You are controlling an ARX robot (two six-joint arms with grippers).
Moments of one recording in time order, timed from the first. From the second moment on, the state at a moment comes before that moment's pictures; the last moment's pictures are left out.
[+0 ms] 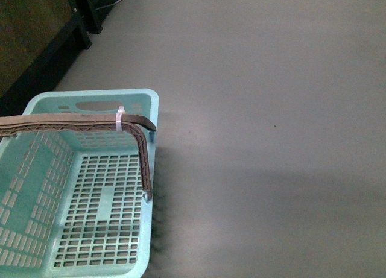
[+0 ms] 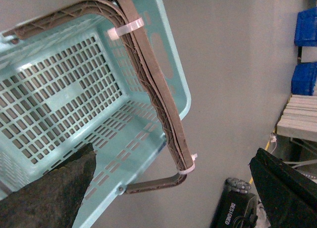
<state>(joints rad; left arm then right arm) 0.13 1.14 0.29 0.22 0.18 -1.12 0.00 0.00 0.02 0.00 0.00 0.00</state>
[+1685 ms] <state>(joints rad) -0.12 2.05 0.76 0.51 -0.01 -1.45 0.00 0.00 0.02 0.00 0.00 0.00</state>
